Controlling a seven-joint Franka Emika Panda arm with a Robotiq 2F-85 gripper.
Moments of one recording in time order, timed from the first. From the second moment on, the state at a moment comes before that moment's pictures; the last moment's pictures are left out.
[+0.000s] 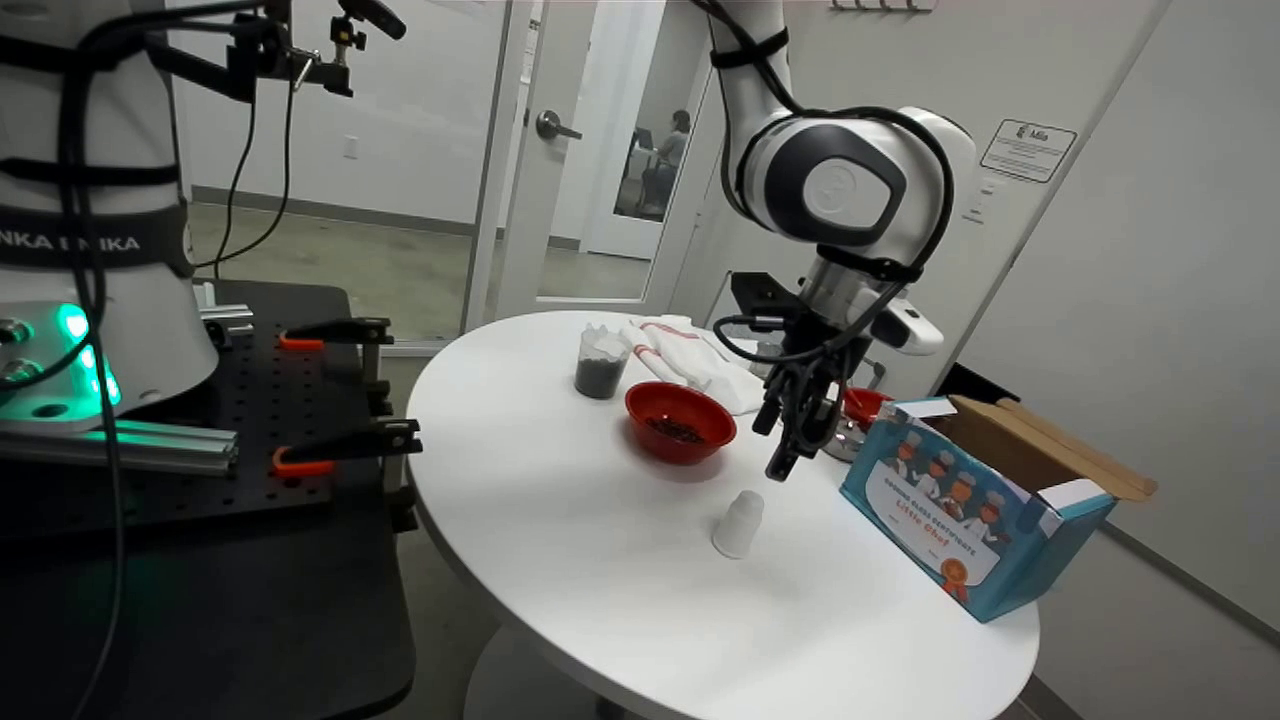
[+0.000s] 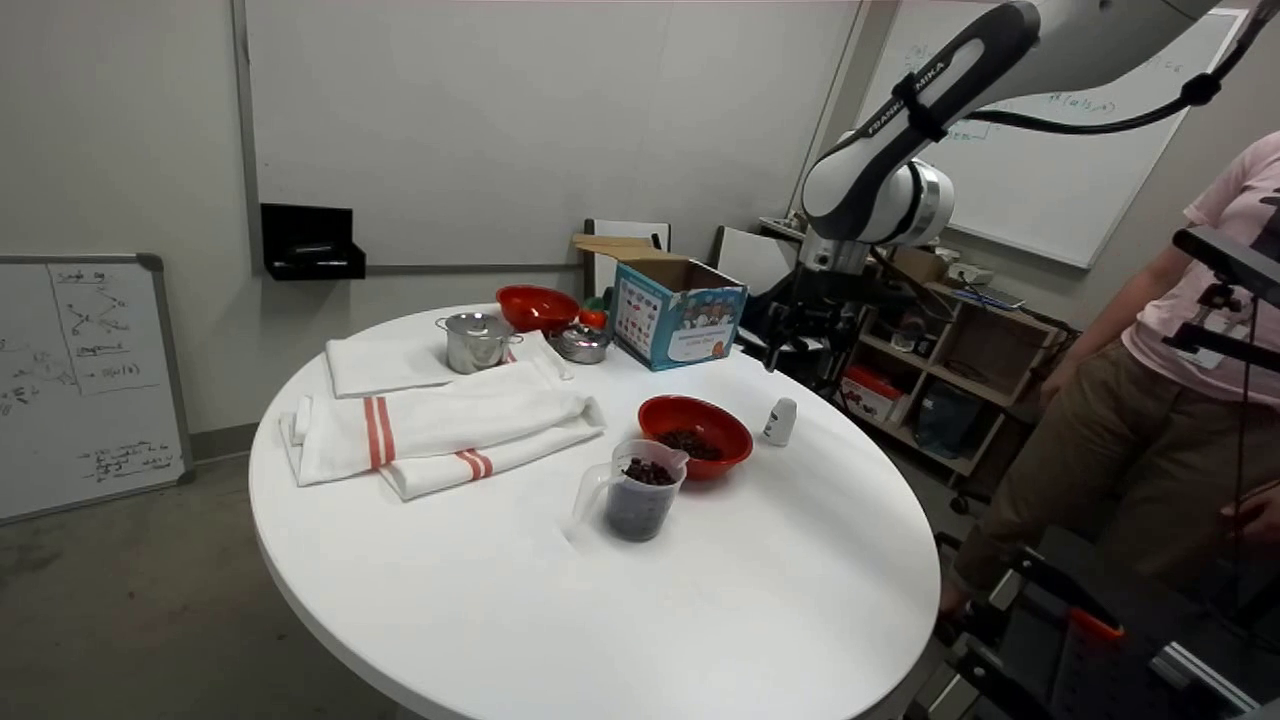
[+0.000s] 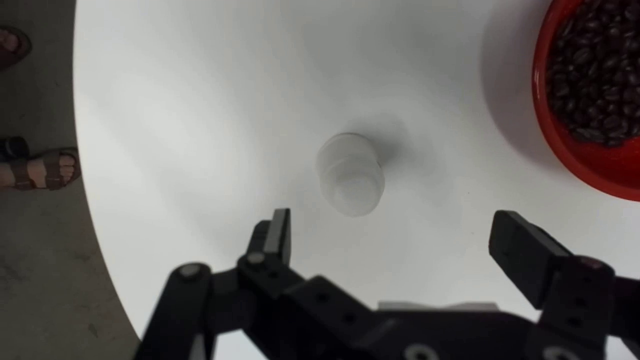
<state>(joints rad) -0.20 0.57 -0.18 -1.97 0.08 2.48 0.16</state>
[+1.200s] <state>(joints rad) -0.25 0.67 -0.14 -1.92 0.11 2.45 0.09</state>
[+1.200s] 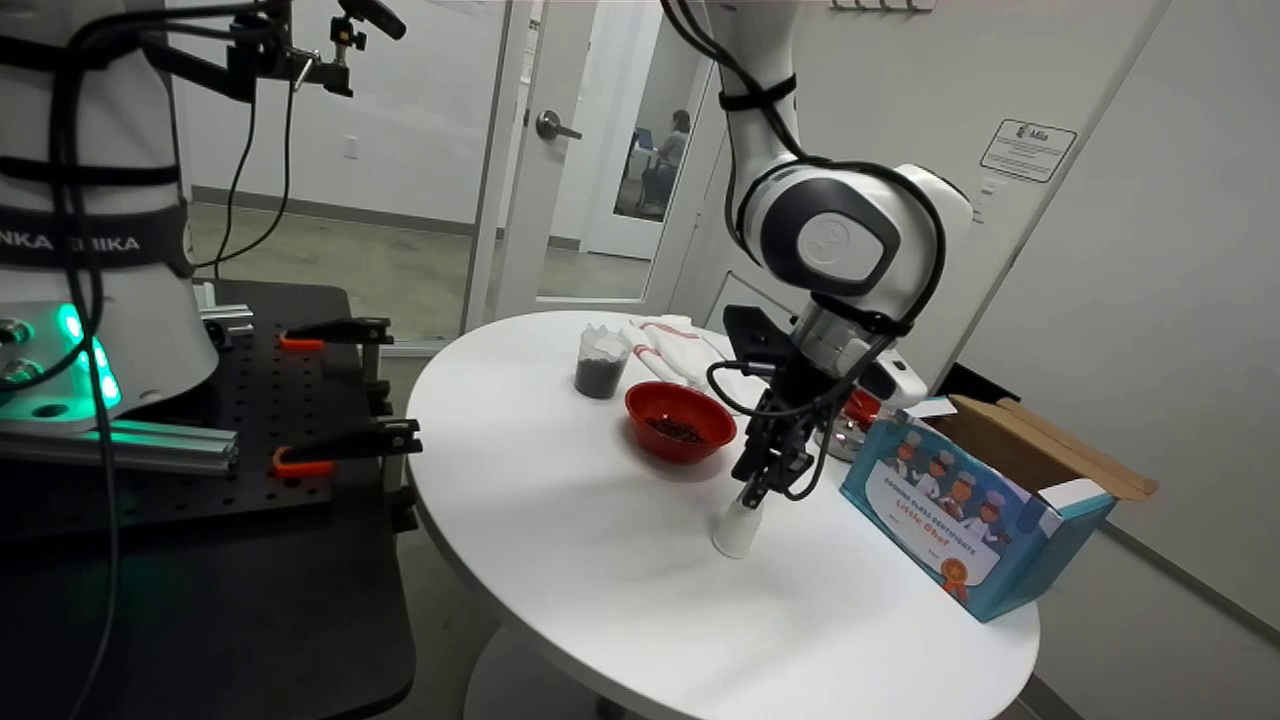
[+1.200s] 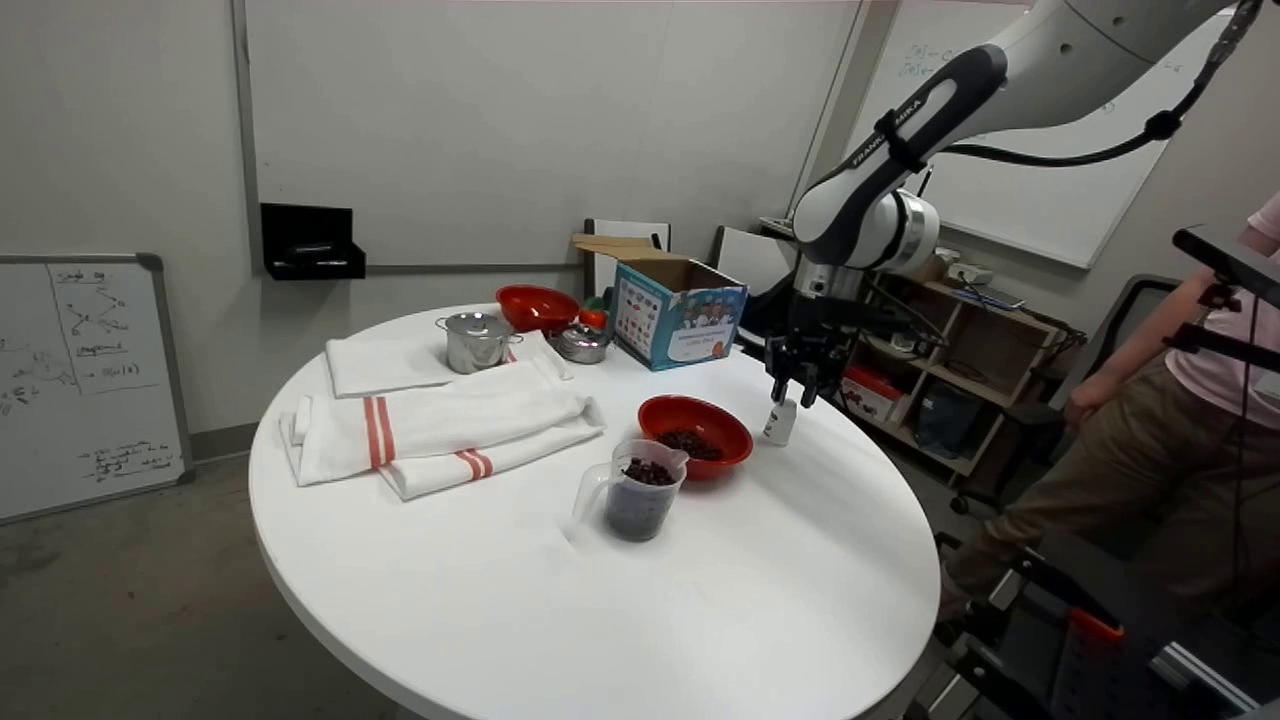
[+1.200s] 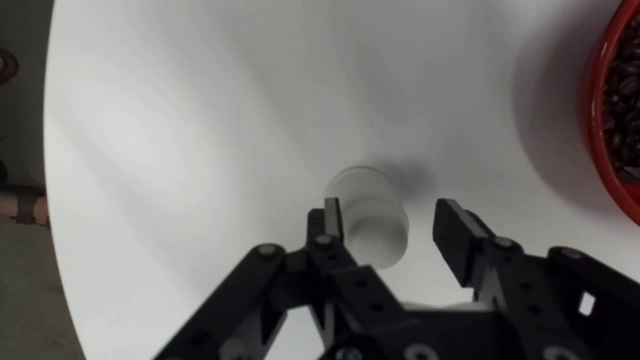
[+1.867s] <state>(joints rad) -0.26 0.66 -0.13 -1.90 0.11 2.45 0.06</state>
